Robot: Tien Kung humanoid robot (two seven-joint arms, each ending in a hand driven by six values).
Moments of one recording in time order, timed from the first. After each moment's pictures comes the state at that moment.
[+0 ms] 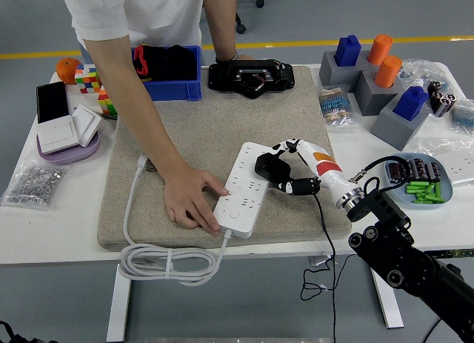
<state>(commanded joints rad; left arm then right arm) -0.19 0.04 -1.40 -0.18 1.86 -0.18 0.32 0.49 -0.02 0.84 0.81 -1.72 -0.32 0.36</state>
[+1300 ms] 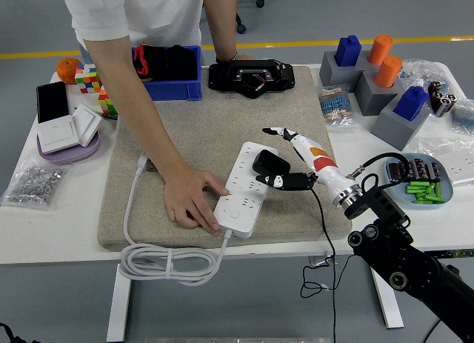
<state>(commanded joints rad) -0.19 0.04 -1.39 -0.18 1.85 -0.18 0.32 0.44 -0.04 0.88 0.97 -1.70 -0.29 0.35</state>
